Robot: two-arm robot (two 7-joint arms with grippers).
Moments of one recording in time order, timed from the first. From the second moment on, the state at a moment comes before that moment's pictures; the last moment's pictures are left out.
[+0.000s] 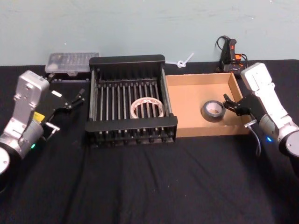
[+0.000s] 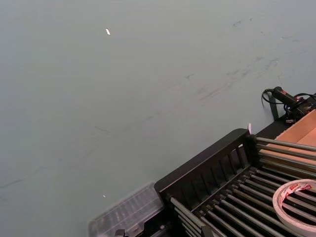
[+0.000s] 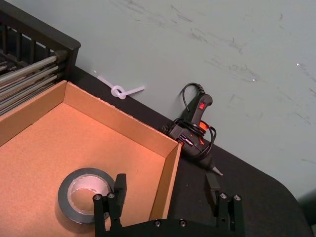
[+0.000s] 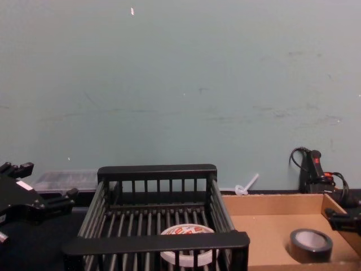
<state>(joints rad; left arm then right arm) -0.20 0.60 0.45 -1.41 -0.25 -0.12 0.03 0.23 0.39 -0.35 -1.41 -0.03 0.21 0.02</state>
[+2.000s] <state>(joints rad) -0.20 0.60 0.45 -1.41 -0.25 -0.12 0.03 0.24 0.40 -0.35 -1.41 -0.03 0.21 0.02</state>
